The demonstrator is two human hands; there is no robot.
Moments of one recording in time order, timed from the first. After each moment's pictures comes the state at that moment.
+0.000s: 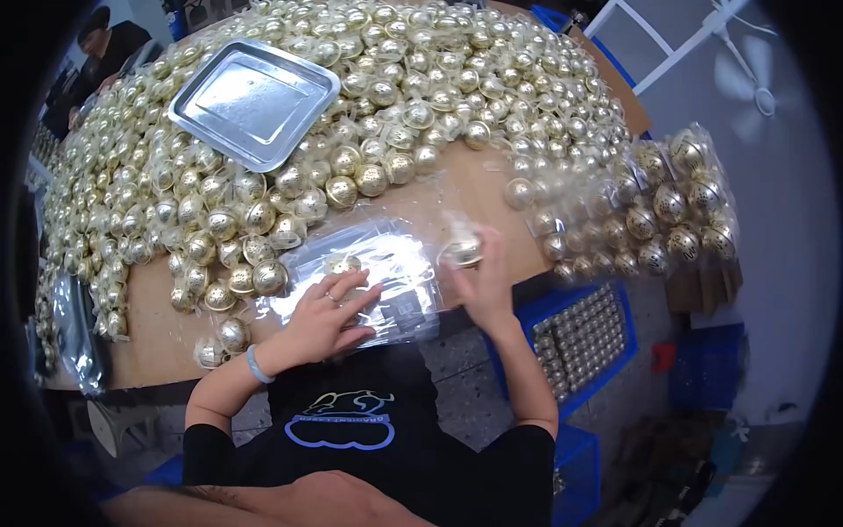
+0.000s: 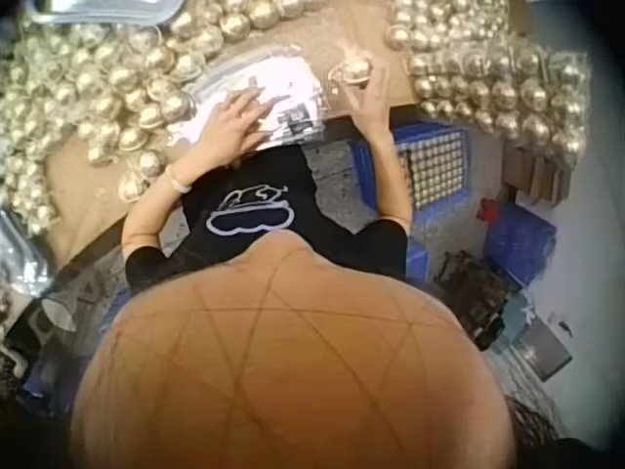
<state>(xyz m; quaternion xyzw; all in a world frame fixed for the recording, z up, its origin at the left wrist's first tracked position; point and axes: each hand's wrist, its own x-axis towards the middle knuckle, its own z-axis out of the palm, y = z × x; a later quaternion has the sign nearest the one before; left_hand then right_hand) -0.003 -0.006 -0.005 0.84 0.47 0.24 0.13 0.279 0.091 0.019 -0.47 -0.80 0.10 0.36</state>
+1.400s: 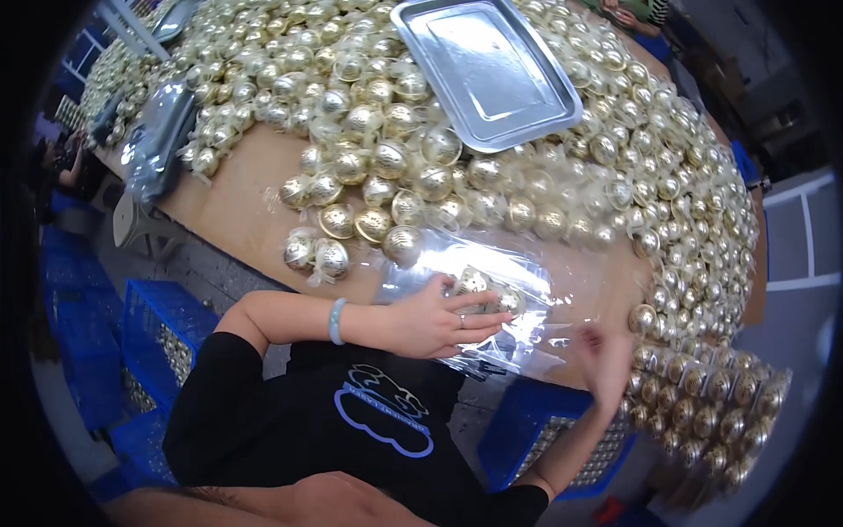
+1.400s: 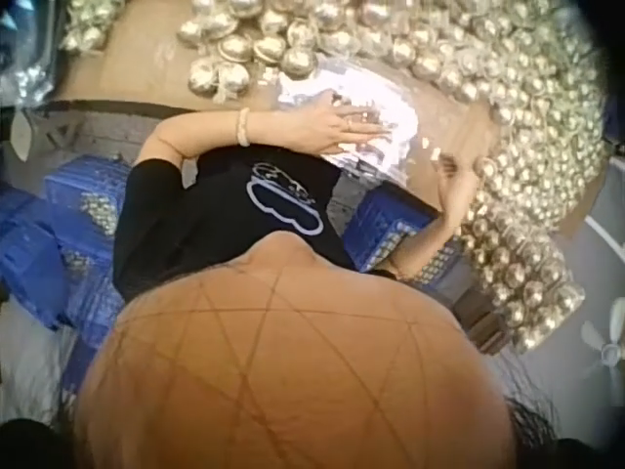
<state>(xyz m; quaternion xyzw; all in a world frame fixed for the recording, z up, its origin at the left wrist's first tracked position) 0.007 -0.008 -0.022 0.86 0.48 0.18 0.01 0.278 0.154 0.066 -0.52 -0.81 0.27 -0.03</state>
